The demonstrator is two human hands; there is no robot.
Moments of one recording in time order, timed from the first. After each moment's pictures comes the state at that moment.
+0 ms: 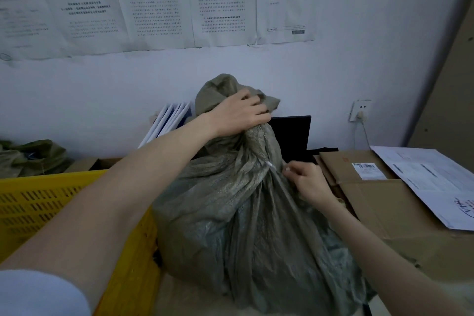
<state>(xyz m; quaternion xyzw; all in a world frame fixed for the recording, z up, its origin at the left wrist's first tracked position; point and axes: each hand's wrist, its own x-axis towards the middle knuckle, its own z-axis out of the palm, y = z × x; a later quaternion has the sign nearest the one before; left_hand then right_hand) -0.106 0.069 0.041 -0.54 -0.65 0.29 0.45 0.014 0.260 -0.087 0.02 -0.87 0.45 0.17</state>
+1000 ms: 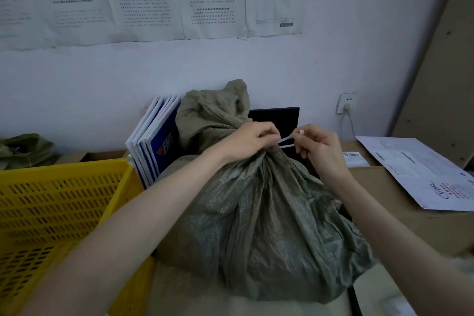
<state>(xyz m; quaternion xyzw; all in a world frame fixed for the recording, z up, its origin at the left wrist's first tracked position) -0.014 0.100 0.001 -0.41 -0.83 -0.37 -0.03 0.051 0.276 -0.035 0.08 -0.72 0.64 0.25</state>
